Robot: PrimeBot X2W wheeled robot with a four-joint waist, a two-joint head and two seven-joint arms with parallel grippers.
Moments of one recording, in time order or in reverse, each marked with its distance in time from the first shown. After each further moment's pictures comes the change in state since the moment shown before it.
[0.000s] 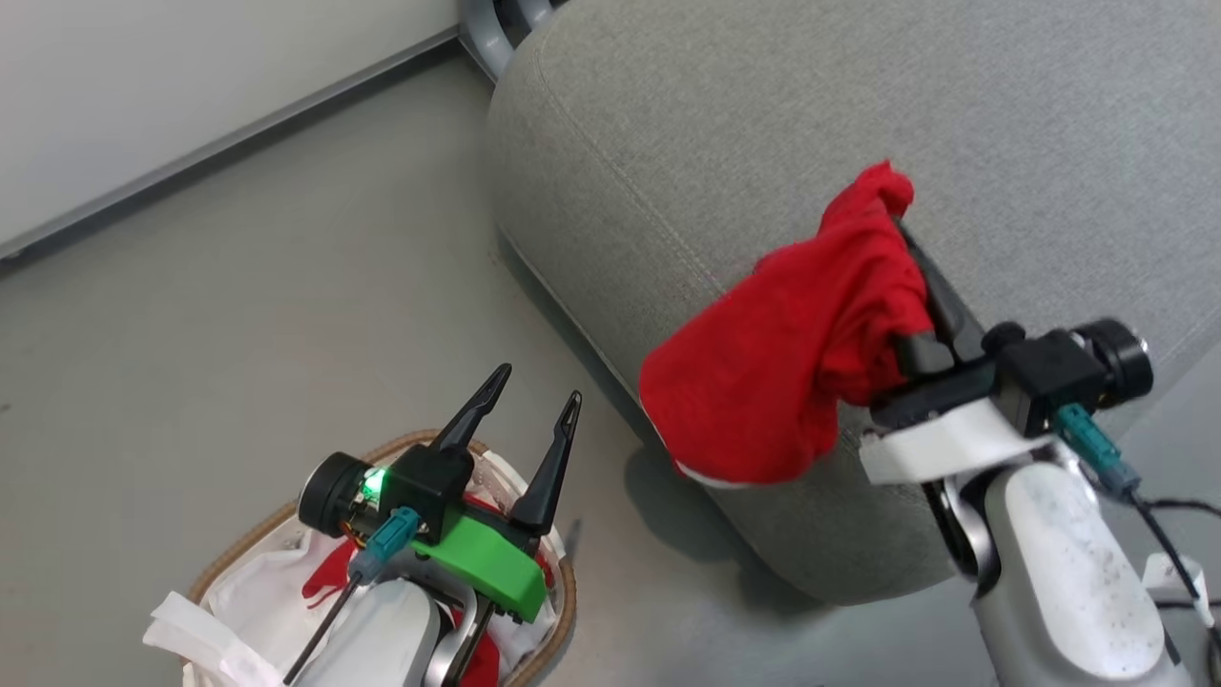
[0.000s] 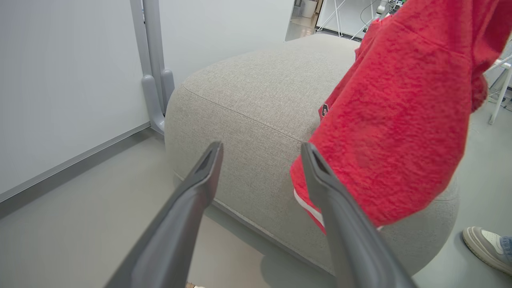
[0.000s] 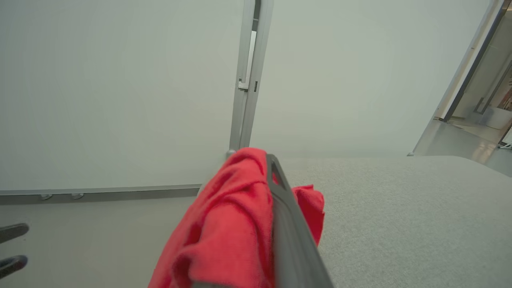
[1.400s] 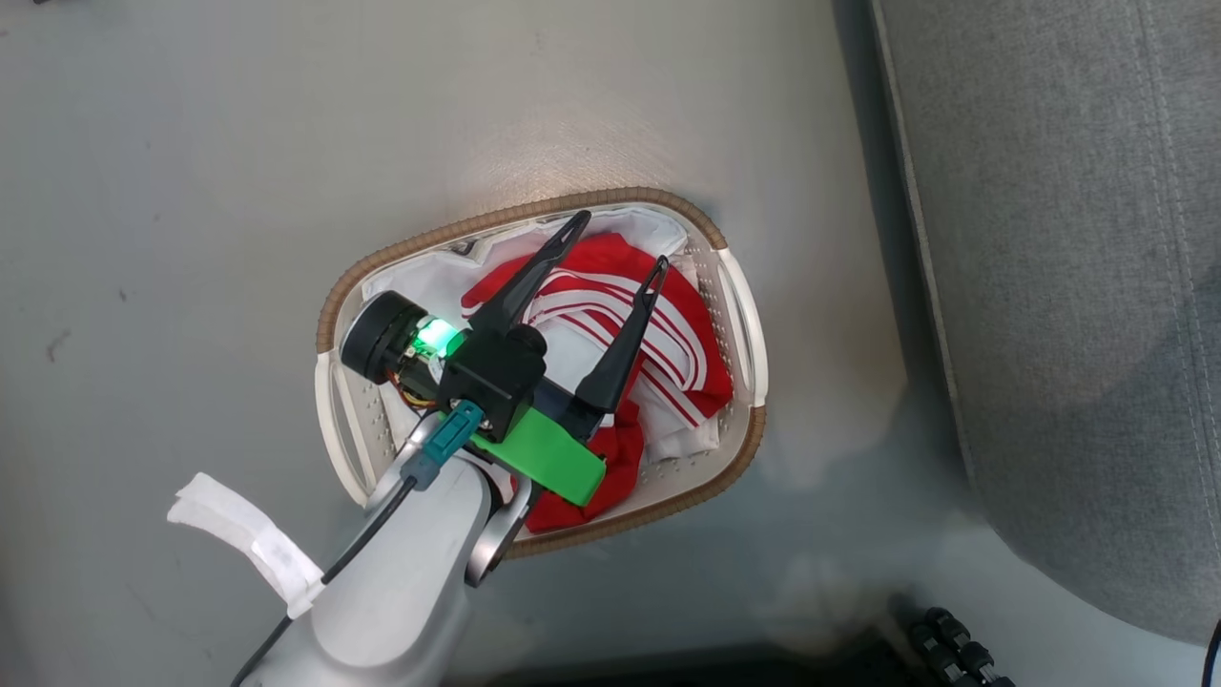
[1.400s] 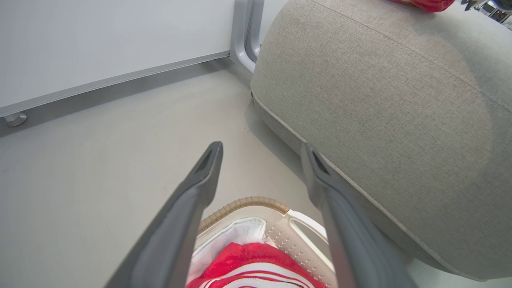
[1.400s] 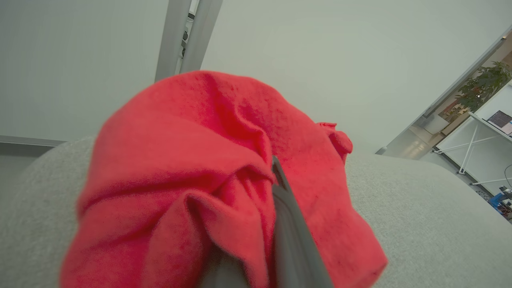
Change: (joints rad) left arm -0.238 -0.030 -0.086 -0.054 0.063 0.000 0.000; right arm -0.644 -0.233 -0.585 0.426 -0.307 0.000 -0.001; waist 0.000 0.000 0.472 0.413
